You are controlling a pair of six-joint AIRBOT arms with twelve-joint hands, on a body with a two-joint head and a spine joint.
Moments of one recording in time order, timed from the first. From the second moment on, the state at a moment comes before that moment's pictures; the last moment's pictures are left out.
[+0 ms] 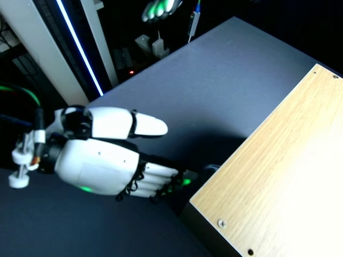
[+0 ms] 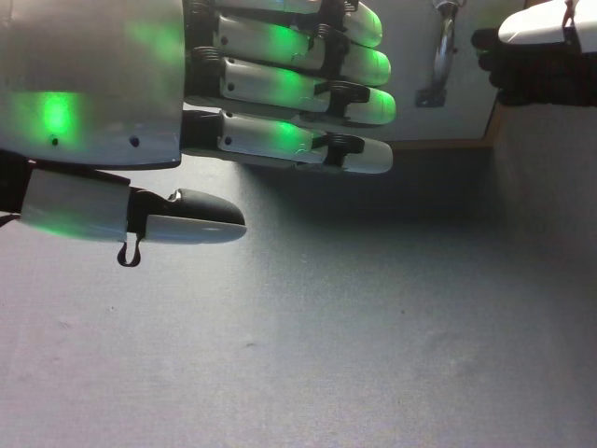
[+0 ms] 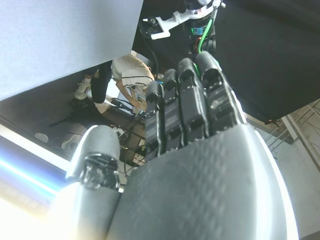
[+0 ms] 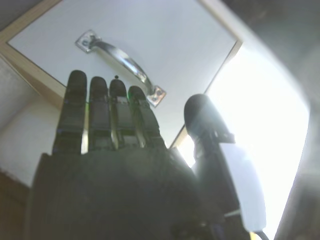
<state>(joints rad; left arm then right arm) -0.04 -0.77 1.07 1.55 -1.04 0.12 -0.30 -0.95 1.25 -1.07 0.15 1.37</state>
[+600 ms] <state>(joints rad) -0.04 -0.77 1.07 1.55 -1.04 0.12 -0.29 -1.00 1.25 -1.07 0.08 1.37</state>
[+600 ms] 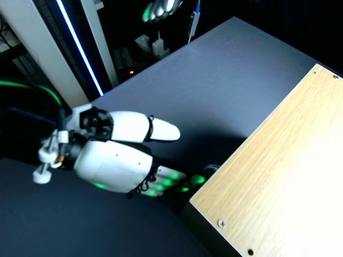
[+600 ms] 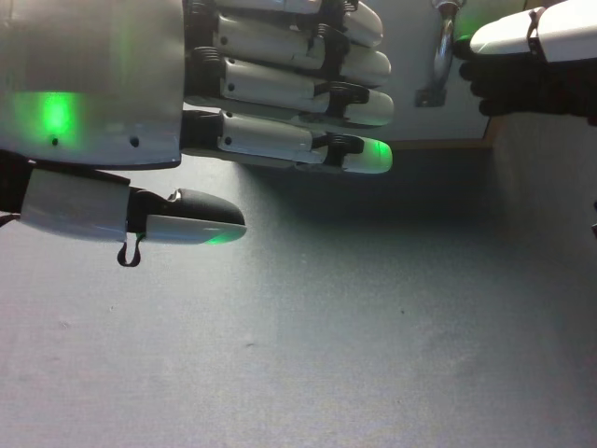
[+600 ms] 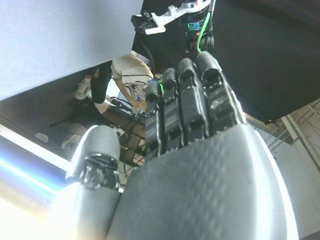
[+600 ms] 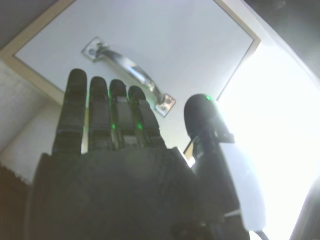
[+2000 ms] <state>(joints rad) -0.04 -0.77 1.07 1.55 -1.04 0.12 -0.30 -0.96 1.18 -1.14 0.12 1.37</state>
